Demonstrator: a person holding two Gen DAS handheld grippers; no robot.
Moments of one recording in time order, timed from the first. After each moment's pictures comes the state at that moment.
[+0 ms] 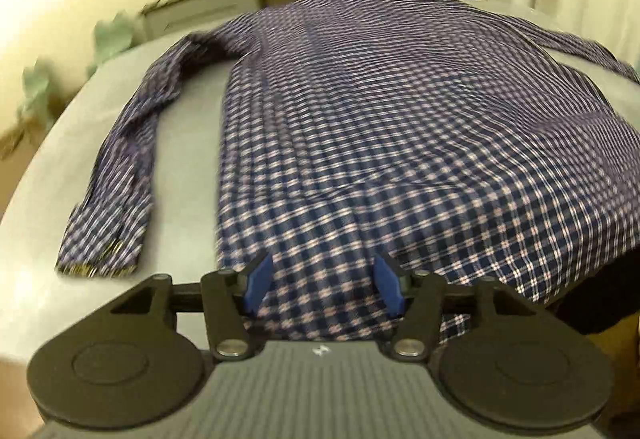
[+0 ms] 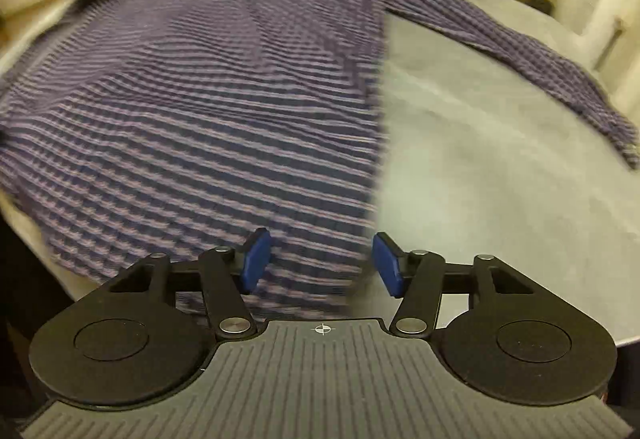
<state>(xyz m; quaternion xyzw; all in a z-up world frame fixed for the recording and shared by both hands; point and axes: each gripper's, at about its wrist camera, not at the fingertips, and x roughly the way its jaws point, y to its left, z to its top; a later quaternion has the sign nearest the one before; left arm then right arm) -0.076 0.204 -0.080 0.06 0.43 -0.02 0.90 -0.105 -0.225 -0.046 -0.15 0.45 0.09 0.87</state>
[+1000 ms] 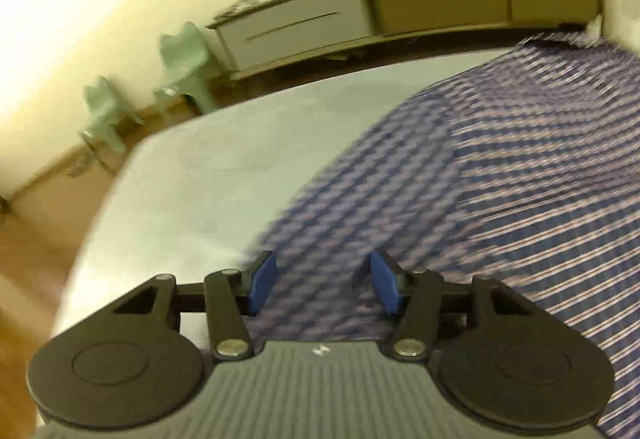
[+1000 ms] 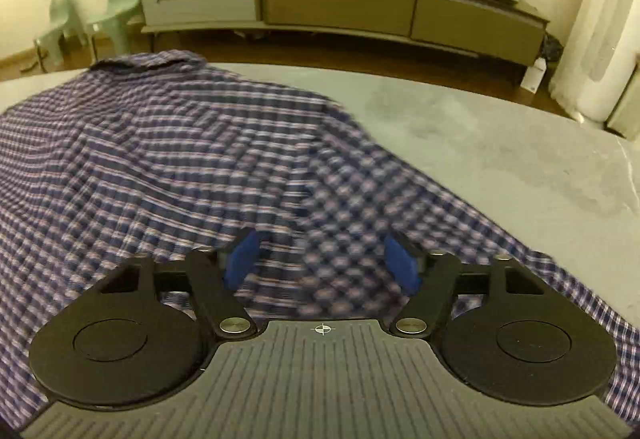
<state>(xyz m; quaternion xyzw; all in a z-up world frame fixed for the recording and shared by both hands) 0.277 0.316 -0.095 0.15 0.42 0.15 0.88 0.332 -0.210 -0.083 -0.05 0.41 0.08 0.90</state>
